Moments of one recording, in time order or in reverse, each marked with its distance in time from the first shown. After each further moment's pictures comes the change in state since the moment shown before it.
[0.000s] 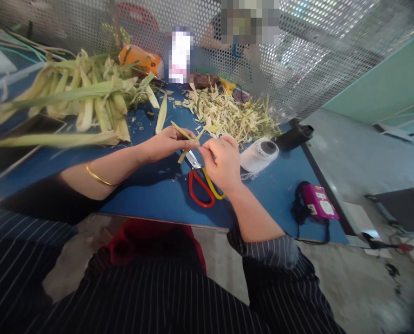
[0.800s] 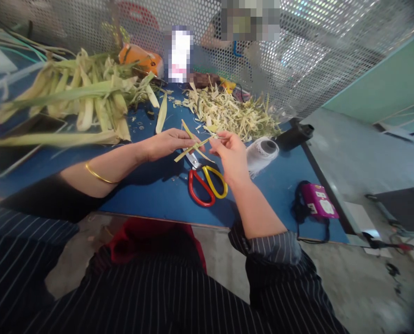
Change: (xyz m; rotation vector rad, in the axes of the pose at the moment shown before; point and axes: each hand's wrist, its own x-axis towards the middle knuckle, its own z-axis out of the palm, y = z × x) left_hand -0.002 0.006 -0.003 0.028 -0.117 -0.146; right_hand 0.007 0.013 0.010 0.907 0.167 0.727
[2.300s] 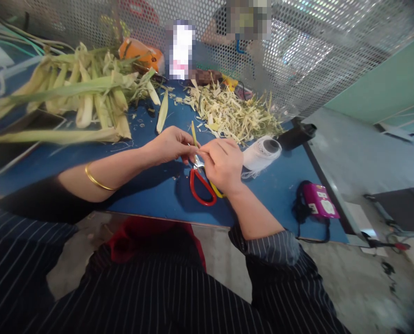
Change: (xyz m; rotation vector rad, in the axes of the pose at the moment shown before) left_hand -0.004 0.003 0.016 0.012 0.163 -0.097; right_hand -0.021 -0.007 0.000 -0.657 -0.213 -0.669
